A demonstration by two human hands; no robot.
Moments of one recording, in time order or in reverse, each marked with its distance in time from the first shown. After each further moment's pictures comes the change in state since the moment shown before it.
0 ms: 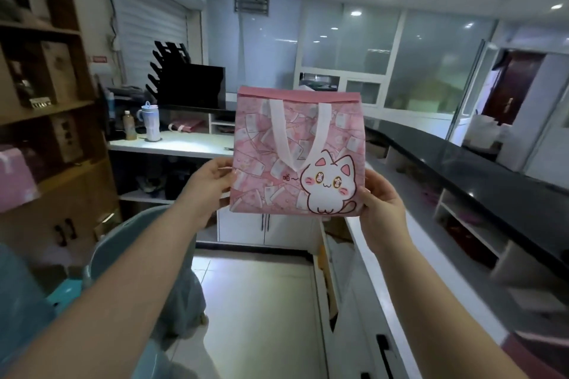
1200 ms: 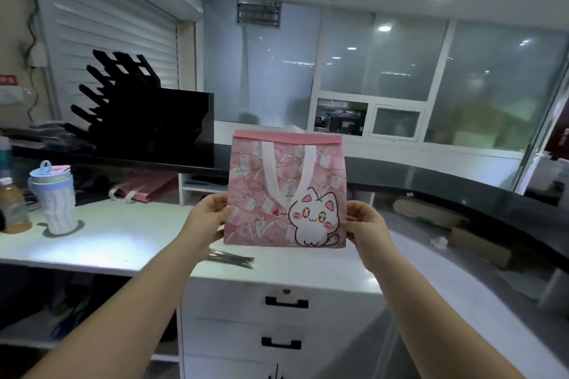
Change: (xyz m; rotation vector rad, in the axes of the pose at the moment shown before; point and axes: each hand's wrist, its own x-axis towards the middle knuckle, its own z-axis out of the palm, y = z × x) left_hand 0.907 -0.204 -0.043 -0.028 0.094 -0.084; right_hand 0.846 0.414 0.145 -0.304 -0.034 0.205
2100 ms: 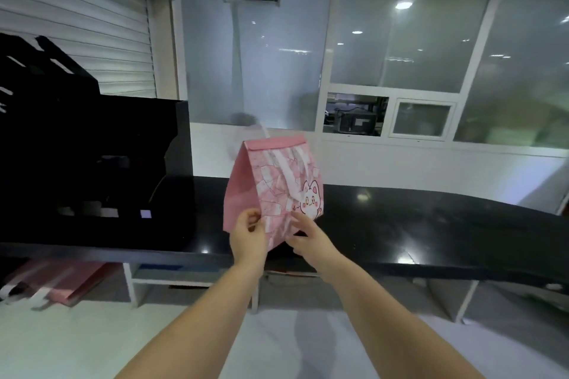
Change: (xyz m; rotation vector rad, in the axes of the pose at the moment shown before) left_hand 0.535 -0.089 0.076 0.158 0.308 0.155; right_hand 0.520 0.141 0.223 -0.323 -0.308 0.119
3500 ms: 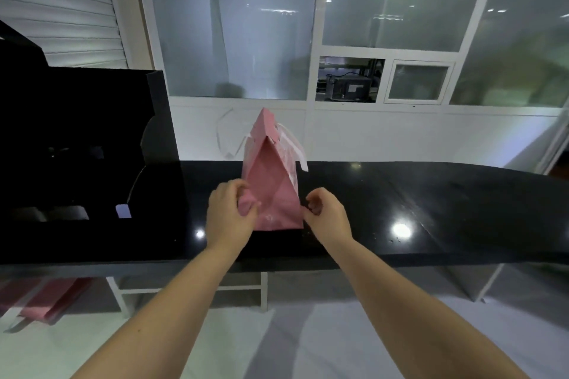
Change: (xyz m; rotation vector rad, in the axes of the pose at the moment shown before) left_hand 0.105 -0.039 -0.025 0.524 -0.147 0.517; right_hand 0.088 0.023 0.001 -0.481 0.440 -0.145
